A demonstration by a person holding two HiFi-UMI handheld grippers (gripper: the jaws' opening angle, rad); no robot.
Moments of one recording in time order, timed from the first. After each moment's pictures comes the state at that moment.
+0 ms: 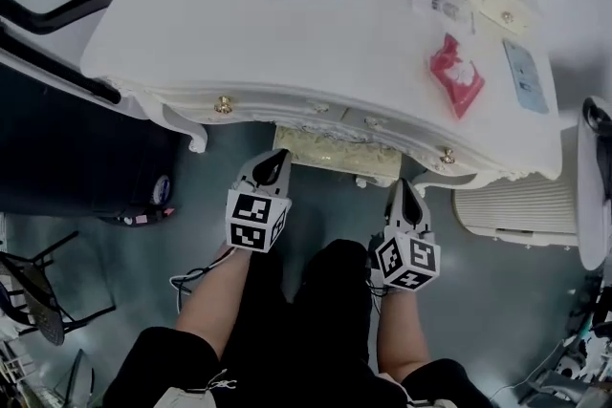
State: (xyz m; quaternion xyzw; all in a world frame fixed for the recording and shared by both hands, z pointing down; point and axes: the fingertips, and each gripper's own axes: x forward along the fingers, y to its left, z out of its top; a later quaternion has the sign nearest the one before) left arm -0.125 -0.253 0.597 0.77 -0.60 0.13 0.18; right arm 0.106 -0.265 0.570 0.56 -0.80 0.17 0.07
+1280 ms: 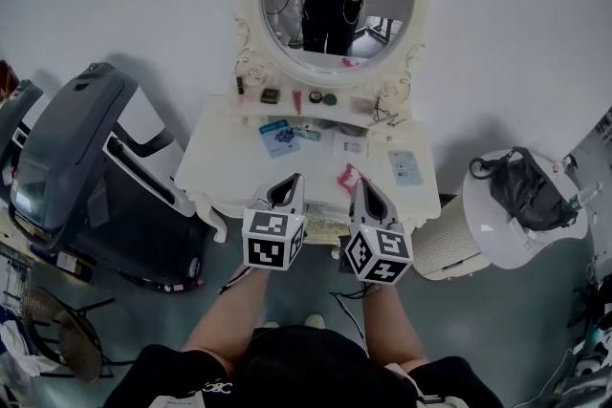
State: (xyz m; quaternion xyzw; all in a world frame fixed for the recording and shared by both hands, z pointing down) left arm -0.073 -0.203 0.087 0.79 -0.60 0.07 0.09; right arm 0.053 -0.216 0.079 0.53 -0.84 0.10 -0.03
